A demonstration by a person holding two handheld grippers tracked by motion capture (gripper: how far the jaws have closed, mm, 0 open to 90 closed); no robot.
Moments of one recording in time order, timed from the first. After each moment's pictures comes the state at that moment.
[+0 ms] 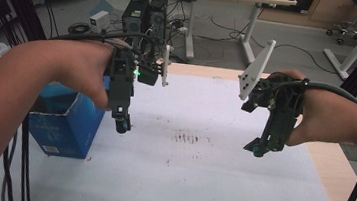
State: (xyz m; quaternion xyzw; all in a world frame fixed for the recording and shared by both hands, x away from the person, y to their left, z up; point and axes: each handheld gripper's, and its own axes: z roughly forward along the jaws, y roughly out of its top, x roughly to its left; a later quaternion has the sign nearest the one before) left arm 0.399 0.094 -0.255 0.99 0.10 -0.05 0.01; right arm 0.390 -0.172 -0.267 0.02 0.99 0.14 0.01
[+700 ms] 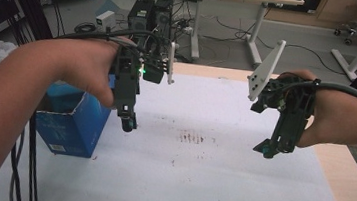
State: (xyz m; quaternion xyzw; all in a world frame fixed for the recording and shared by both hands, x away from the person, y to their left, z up) left arm 0.396 0.095 -0.252 0.99 0.10 -0.04 0.01; right arm 0.389 -0.176 -0.266 0.03 0.99 0.13 0.01
